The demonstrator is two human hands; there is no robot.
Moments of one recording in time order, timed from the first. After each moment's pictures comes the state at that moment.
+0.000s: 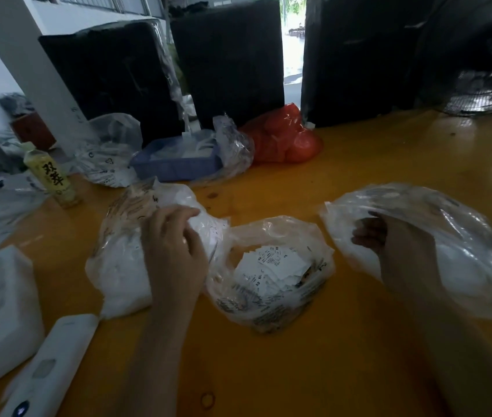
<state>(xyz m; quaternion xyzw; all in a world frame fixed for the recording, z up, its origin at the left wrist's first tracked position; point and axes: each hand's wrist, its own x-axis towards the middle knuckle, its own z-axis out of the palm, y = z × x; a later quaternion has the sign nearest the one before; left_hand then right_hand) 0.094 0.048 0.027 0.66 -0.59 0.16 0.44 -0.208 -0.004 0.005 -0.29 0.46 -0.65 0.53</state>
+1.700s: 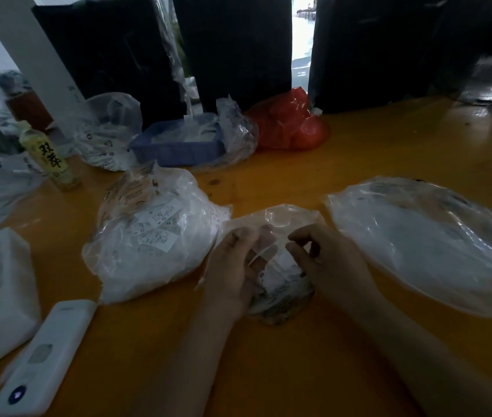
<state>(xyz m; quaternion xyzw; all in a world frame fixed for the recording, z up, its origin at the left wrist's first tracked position) 0.038 0.036 -0.024 0.38 -0.30 -0.60 0.64 -0.137 0.019 -0.021 -0.76 0.51 -0.35 0.17</state>
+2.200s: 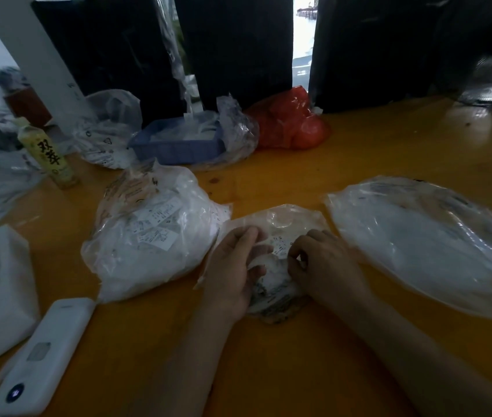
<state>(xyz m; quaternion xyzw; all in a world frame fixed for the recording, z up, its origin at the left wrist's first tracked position) 0.038 0.042 -0.020 0.46 -0.30 -0.57 0.61 -0.132 0.014 -0.036 -0.81 0.51 -0.27 0.05</state>
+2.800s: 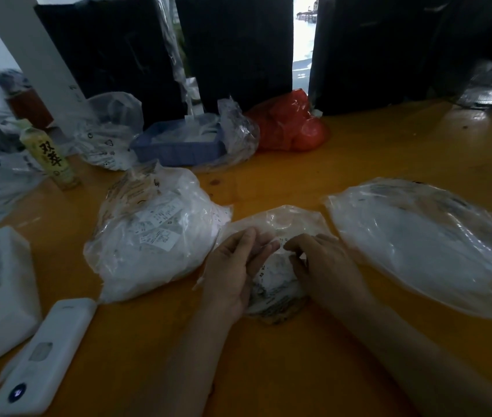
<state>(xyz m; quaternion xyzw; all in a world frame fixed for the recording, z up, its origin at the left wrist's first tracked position) 0.037 0.039 -0.023 0.40 -0.22 -0.60 0.66 -0.132 0.020 -0.032 -0.81 0.51 -0.28 0.10</state>
